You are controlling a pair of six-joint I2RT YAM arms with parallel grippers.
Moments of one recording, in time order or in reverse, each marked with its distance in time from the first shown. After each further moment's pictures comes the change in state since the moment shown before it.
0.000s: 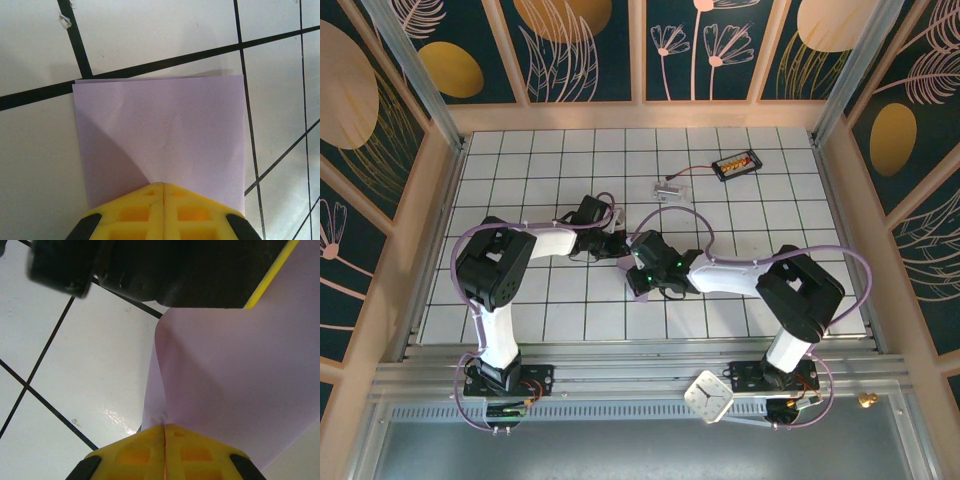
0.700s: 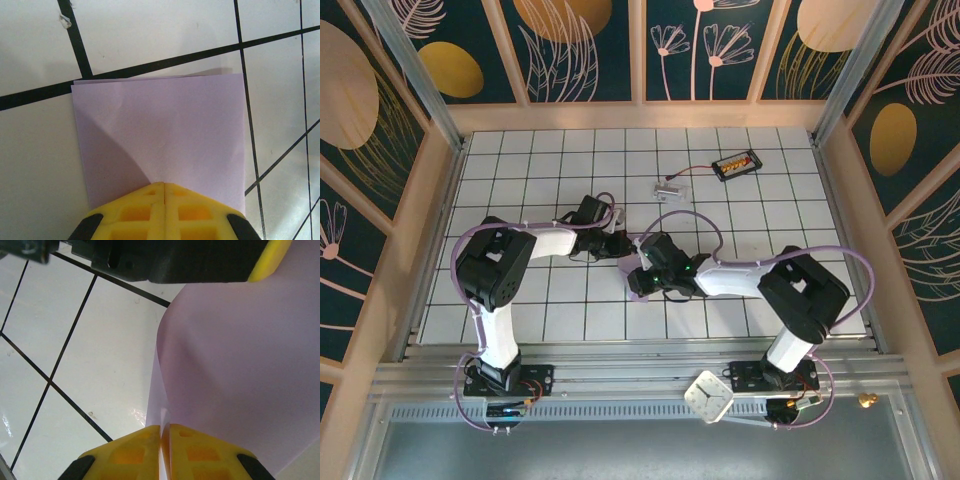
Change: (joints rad) left arm 0.000 0.000 0.000 0.000 0.000 0.000; right arm -0.037 -0.025 -0.096 0.129 -0.120 0.078
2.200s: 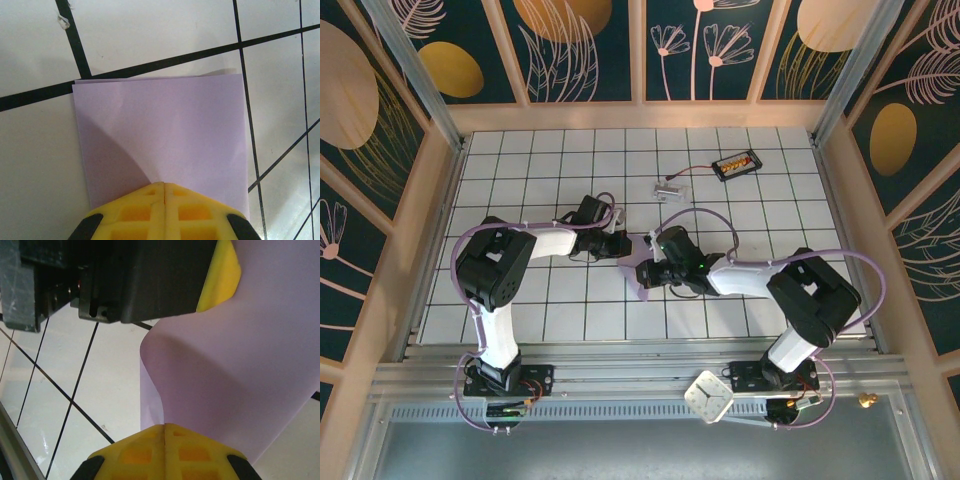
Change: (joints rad) left arm 0.000 0.000 0.000 0.000 0.000 0.008; right arm -0.090 -0.046 -0.071 0.118 -0.093 0.086
